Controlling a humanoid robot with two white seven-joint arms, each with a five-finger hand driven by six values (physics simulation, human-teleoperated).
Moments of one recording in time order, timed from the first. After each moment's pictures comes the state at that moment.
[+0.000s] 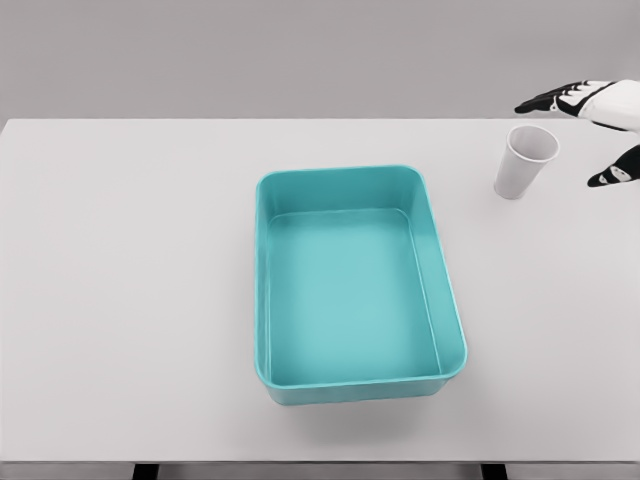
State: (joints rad) left arm 0.12 0.00 -0.11 -0.05 0.25 -0.04 -0.45; right arm -0.70 -1.13 0.55 -1.56 -0.04 -0.43 0.58
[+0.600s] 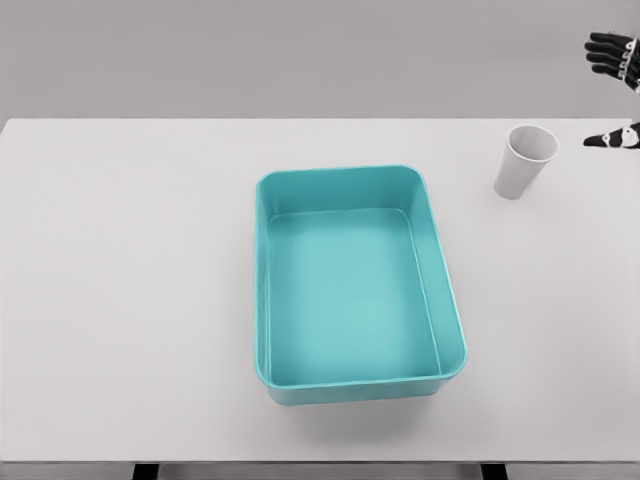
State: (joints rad) left arm 0.12 0.00 -0.11 -0.05 0.25 -0.04 -0.45; right arm -0.70 -0.88 0.54 -0.98 -0.69 -0.43 0.61
